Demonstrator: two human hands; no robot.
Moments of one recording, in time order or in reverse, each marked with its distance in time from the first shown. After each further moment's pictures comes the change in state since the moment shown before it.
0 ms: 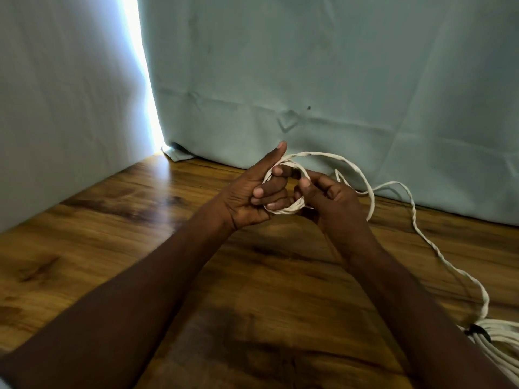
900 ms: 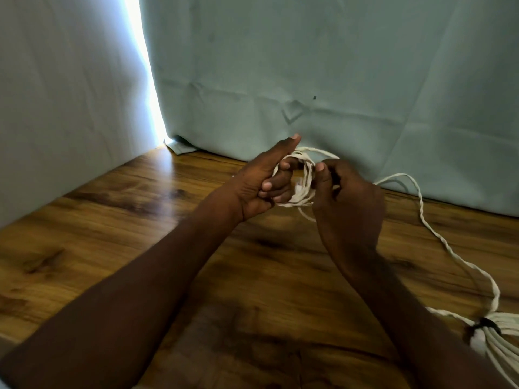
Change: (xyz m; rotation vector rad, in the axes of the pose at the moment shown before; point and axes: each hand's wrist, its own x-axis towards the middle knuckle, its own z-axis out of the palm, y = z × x) left_hand 0.003 0.000 0.006 0.309 0.219 0.047; right_hand -0.013 0.002 0.014 -0.963 0.585 -0.511
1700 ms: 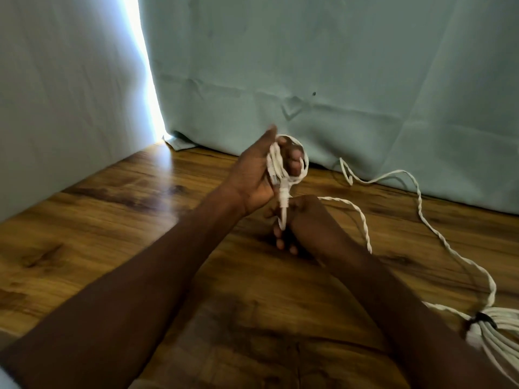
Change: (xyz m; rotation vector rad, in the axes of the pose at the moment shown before) left_hand 0.007 -0.002 0.000 -0.439 0.010 0.075; right_hand -0.013 -0.013 0.011 0.532 -0.920 0.620
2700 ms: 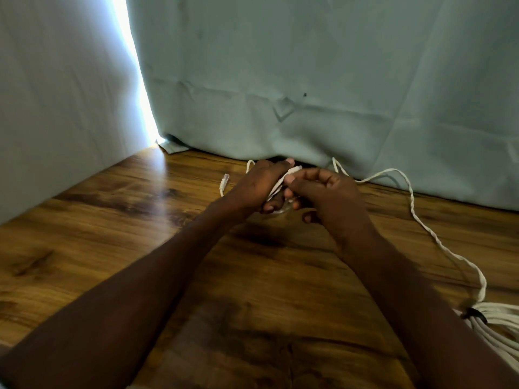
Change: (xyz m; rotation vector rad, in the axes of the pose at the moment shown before) left_hand -0.011 -0.015 -0.001 1.019 0.128 0.074; right_hand -0.002 -0.008 -0.035 0.299 0.235 -0.200
